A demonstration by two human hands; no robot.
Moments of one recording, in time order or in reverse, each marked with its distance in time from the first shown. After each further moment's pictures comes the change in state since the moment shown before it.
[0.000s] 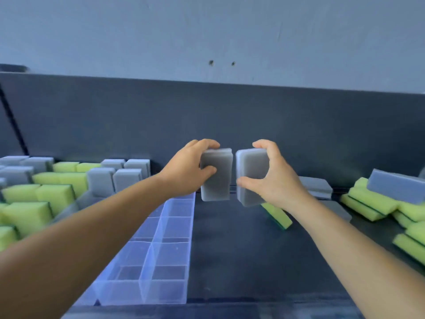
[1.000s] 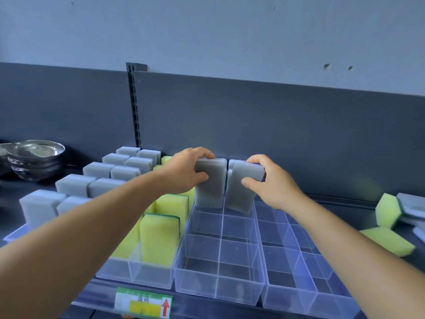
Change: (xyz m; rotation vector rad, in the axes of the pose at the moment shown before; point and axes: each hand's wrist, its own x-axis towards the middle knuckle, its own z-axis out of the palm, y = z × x) left_hand -0.078 -0.192 -0.164 0.132 -0.058 -0.204; right_hand 0.019 -0.134 0.206 -0.079 -0.232 -0.072
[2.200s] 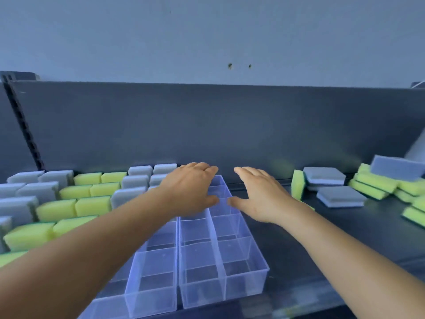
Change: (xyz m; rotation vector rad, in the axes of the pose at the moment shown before) left_hand 0.013 0.146 0.081 0.489 -0.172 0.409; right_hand -0.067 0.067 -0.086 -0.542 -0.019 0.069
